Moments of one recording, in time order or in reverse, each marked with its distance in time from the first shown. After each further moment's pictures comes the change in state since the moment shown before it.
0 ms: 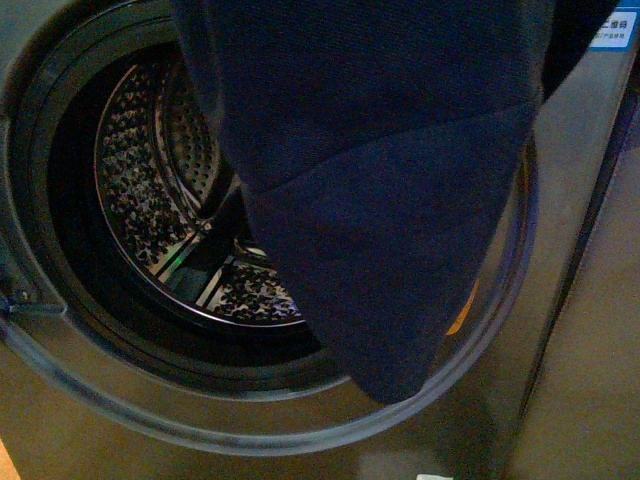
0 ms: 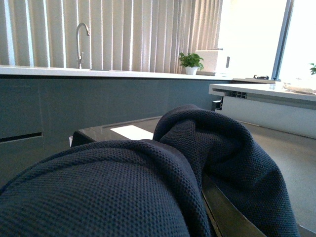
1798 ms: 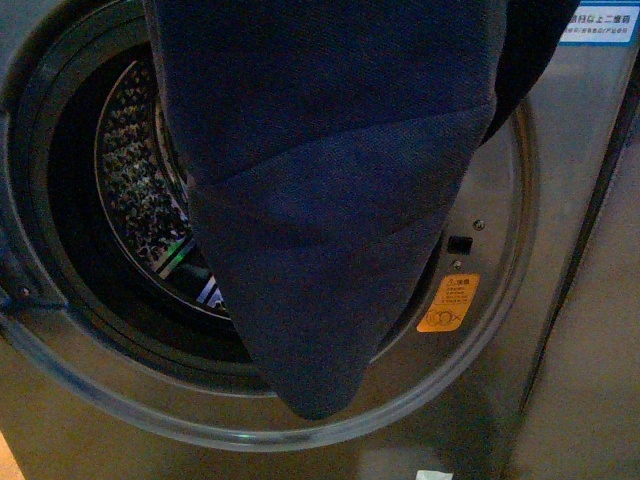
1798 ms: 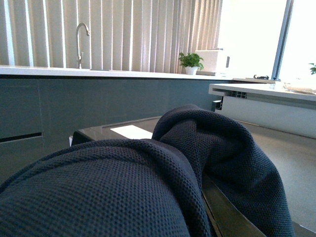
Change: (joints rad) left arm -0.264 1.138 0.886 0.807 0.726 -0.479; right arm 0.000 -0.002 -0.002 0.000 0.000 0.000
